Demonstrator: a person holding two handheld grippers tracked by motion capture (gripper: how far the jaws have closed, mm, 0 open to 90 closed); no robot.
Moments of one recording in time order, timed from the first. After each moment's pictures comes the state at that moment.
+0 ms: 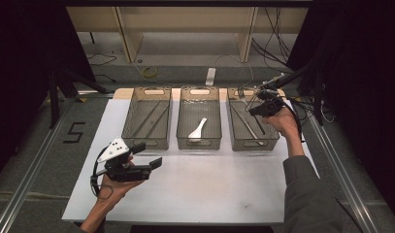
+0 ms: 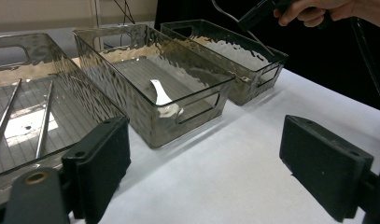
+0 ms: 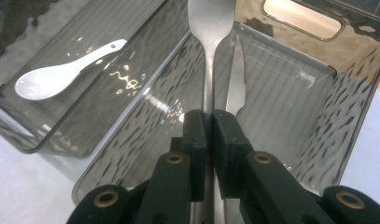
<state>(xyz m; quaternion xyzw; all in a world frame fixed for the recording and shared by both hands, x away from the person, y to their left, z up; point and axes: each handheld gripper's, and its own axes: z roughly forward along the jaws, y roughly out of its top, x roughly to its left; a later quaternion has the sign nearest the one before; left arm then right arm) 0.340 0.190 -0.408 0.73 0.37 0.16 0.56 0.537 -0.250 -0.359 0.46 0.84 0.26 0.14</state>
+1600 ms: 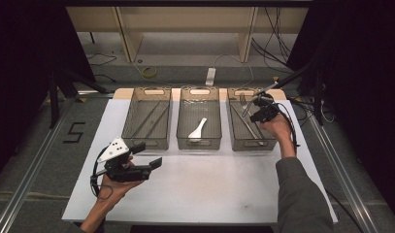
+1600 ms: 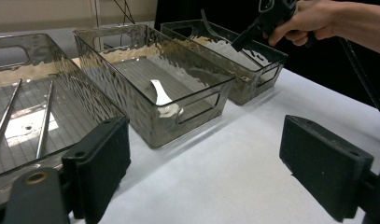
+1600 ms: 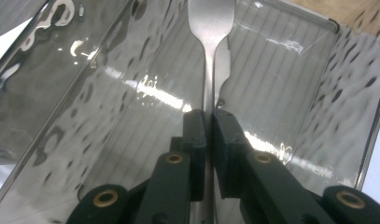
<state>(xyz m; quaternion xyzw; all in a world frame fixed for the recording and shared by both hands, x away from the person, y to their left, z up) 0.340 0.190 -0.408 0.73 0.37 0.16 0.56 0.550 -0.250 -0.399 0.51 0.83 0.21 0.14</state>
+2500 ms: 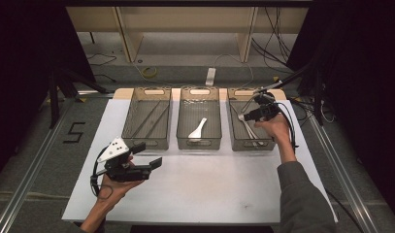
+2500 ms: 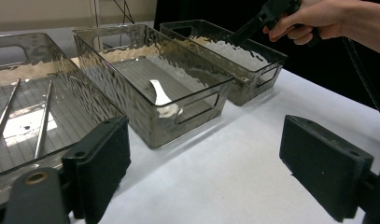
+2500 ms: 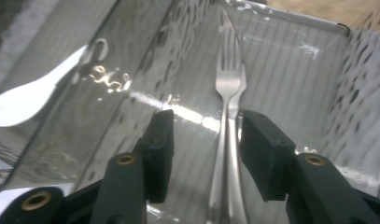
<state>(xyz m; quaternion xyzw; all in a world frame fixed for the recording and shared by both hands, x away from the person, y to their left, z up) 0.340 0.189 -0.408 0.73 0.37 0.16 0.56 0.540 -0.245 -0.388 0.54 0.79 0.26 0.12</state>
